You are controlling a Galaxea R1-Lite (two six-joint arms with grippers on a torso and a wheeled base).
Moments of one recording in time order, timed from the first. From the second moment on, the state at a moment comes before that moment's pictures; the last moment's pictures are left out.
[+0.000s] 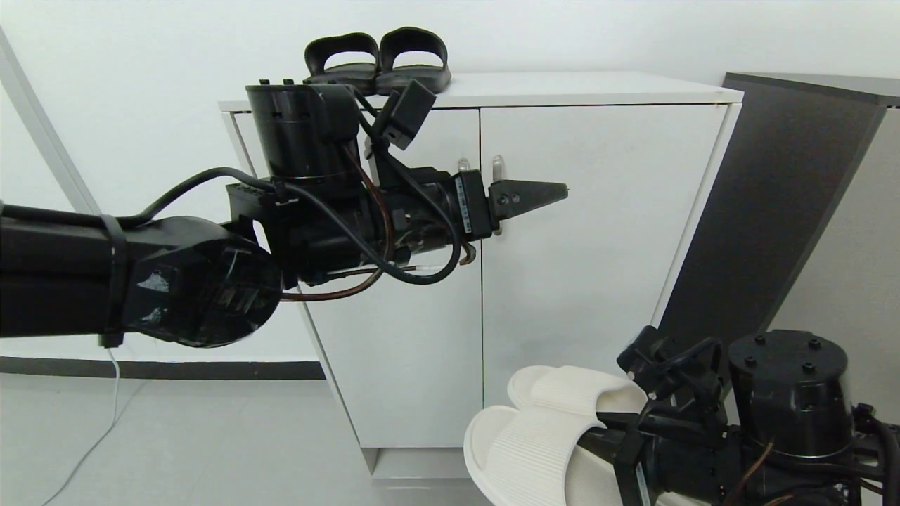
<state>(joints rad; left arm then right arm) -0.61 1.77 -1.26 -0.53 -0.46 -0.39 0.80 1.59 -0.49 -0.71 0.09 0.06</state>
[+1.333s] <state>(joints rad) -0.58 1.98 -1.50 -0.49 -0.29 -0.38 0.79 1.59 -0.49 -0.71 0.09 0.06</state>
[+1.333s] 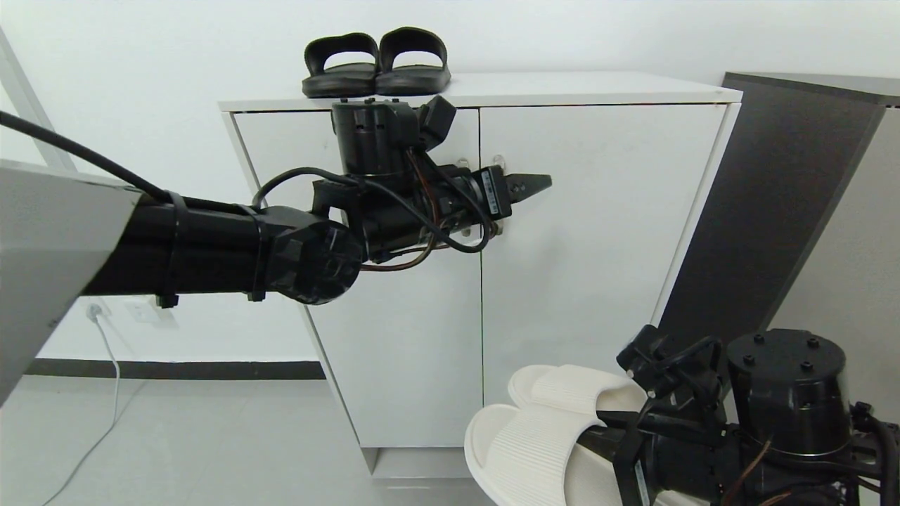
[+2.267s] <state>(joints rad) -0.64 1.80 -1.19 -0.56 -0.29 -0.38 0.80 1.60 -0.44 -0.78 0.17 0.05</state>
